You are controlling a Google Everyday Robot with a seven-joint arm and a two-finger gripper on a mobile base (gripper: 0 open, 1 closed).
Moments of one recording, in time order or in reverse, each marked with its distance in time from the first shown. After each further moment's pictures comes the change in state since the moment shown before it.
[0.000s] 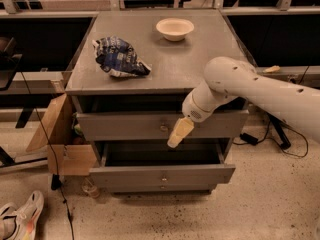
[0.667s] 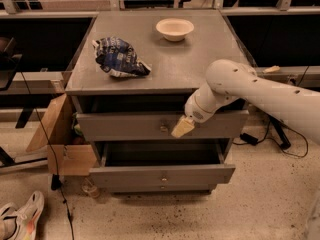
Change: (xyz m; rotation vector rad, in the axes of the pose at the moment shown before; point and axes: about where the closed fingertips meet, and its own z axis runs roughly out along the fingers) arm 0.015 -0.014 0.012 0.002 0.012 0.024
